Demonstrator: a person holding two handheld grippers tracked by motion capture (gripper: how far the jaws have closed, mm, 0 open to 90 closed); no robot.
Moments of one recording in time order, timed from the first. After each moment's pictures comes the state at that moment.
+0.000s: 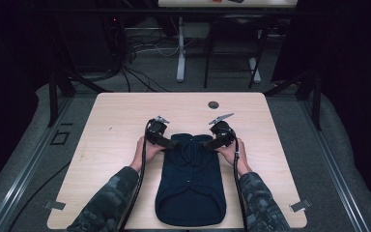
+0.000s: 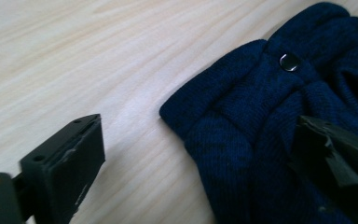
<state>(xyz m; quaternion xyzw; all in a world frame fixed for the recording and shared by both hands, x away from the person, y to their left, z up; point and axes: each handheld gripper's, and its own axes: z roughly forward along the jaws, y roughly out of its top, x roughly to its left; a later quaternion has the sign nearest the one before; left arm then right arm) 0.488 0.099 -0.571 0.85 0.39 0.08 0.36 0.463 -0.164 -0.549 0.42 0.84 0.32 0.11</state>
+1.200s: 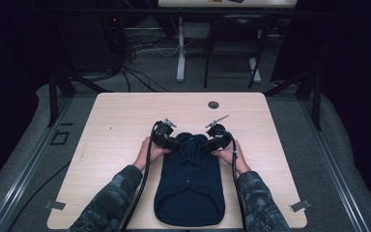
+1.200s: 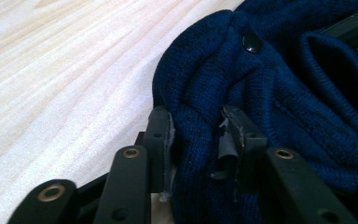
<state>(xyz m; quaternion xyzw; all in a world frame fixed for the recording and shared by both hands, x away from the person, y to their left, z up) 0.478 0.083 -0.568 0.87 0.35 0.06 0.34 0.464 -0.156 -0.561 0.43 0.85 0.29 0.06</state>
